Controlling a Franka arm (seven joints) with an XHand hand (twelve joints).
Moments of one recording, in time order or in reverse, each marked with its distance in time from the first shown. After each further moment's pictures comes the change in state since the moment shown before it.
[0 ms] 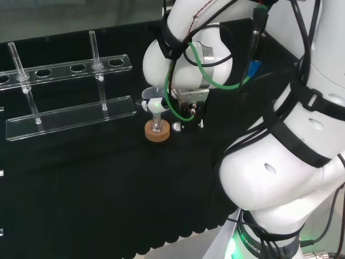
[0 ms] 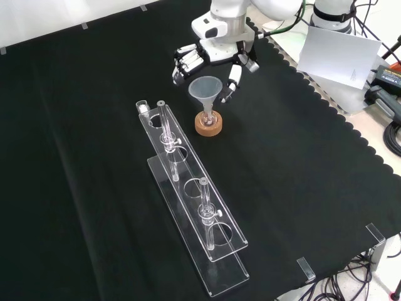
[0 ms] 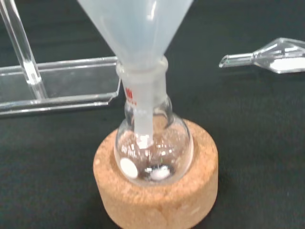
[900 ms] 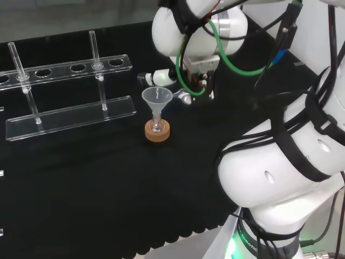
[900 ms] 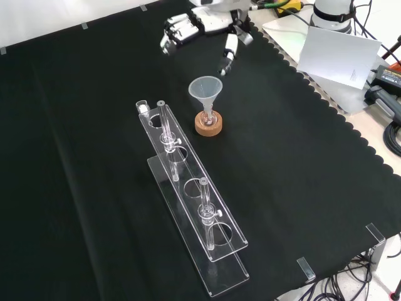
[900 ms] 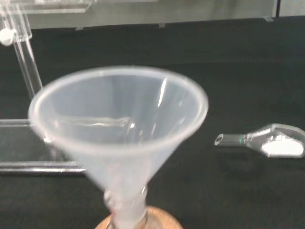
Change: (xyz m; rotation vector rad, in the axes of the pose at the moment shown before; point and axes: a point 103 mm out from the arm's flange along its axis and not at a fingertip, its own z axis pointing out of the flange) arm -0.013 0.025 -0.081 -0.034 -0.022 -0.114
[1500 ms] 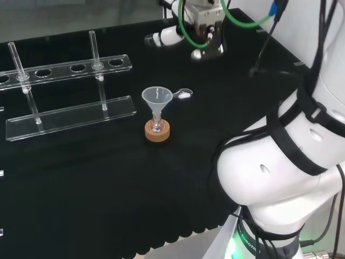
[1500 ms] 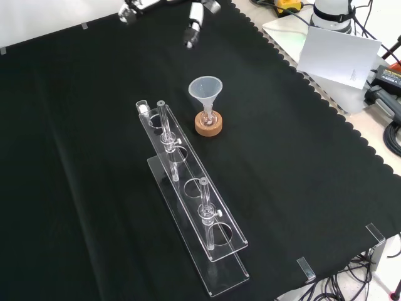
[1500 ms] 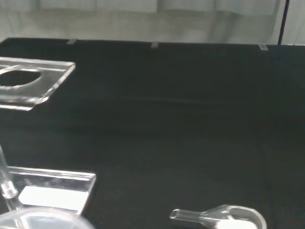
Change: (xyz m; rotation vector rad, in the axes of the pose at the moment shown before) arm -0.045 0.080 -0.073 0.068 -0.055 -0.054
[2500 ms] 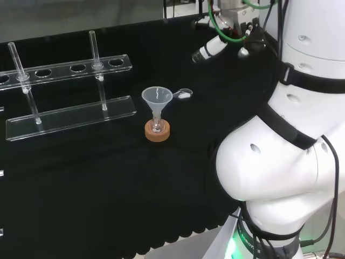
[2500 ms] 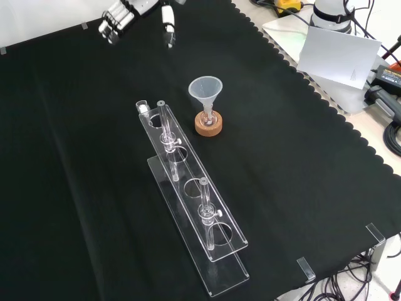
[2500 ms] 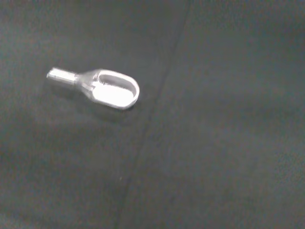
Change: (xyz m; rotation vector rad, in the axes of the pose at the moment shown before) arm -0.138 0.004 0.072 0.335 -0.089 -0.126
